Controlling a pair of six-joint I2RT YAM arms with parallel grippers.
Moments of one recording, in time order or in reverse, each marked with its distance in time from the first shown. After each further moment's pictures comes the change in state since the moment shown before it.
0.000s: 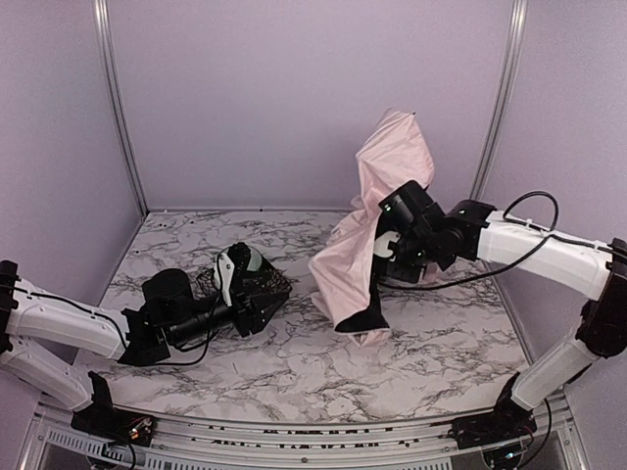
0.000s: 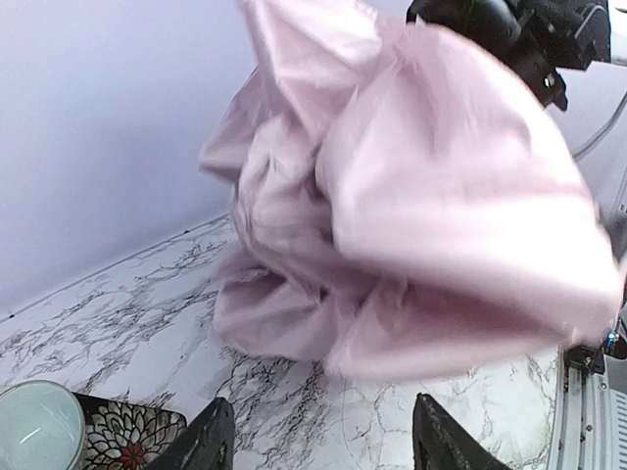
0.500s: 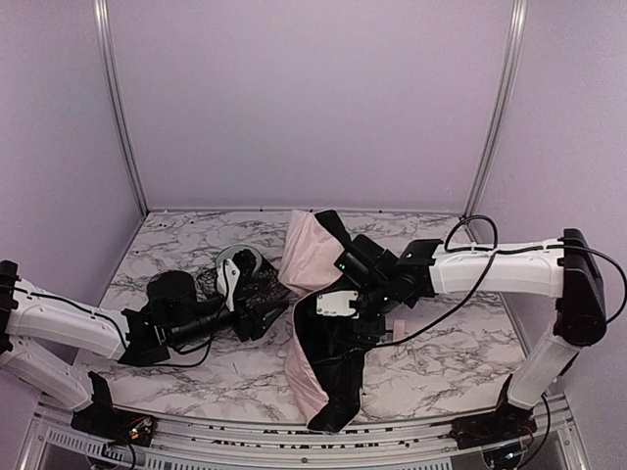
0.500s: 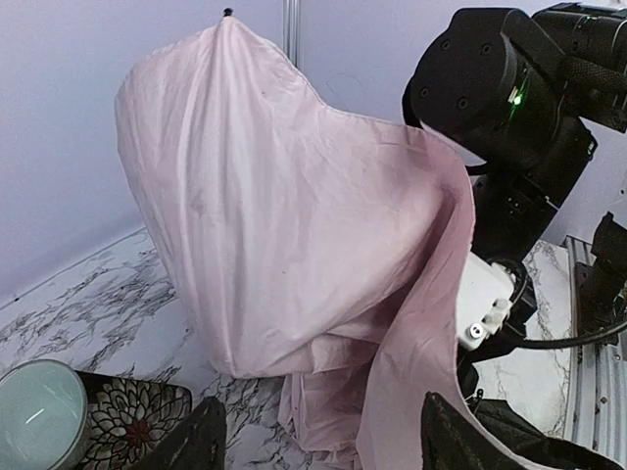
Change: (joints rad) left arm 0.003 0.000 0.000 -0.076 -0.015 0.023; right arm 0.202 0.219 -0.105 0.043 -0.303 0.005
